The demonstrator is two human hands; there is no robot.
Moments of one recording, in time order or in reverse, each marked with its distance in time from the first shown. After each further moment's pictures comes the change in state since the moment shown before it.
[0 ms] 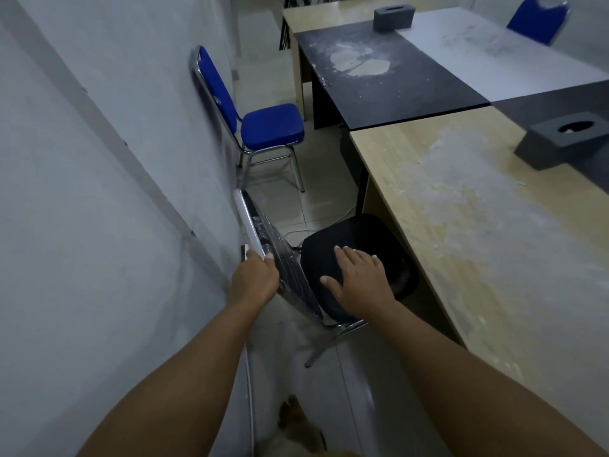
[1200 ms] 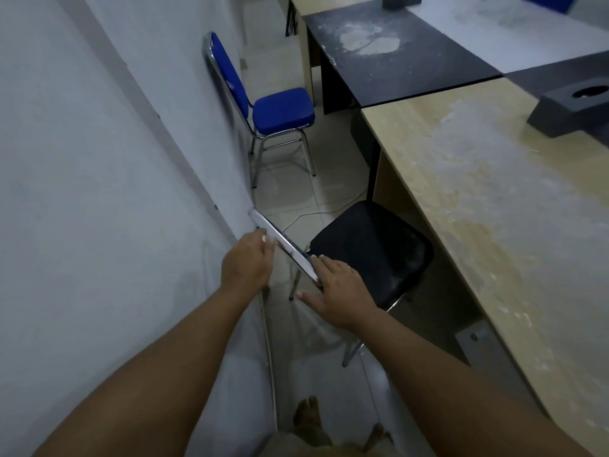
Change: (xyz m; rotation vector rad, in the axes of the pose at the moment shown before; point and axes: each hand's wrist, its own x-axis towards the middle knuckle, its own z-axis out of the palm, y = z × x) left_hand -0.062 -0.064 -0.044 0.050 0.223 0.382; right_hand -0.084 -0.082 0.037 0.181 0.011 -0.158
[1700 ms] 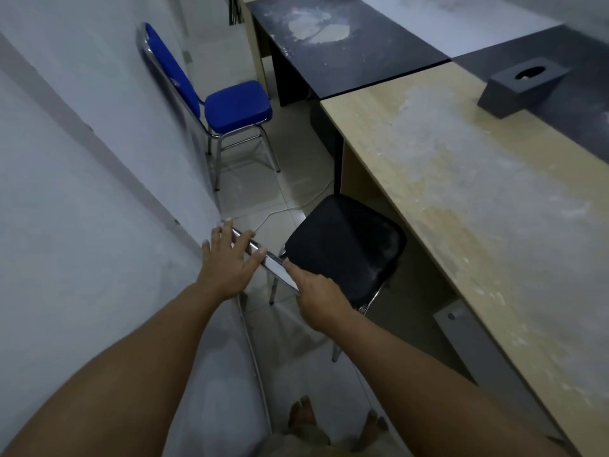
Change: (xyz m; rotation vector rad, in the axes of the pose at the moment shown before) left_hand 0.057 -0.034 0.032 0.173 -0.323 0.203; right_hand 0.023 -0.009 0.007 0.125 -0.014 0.150
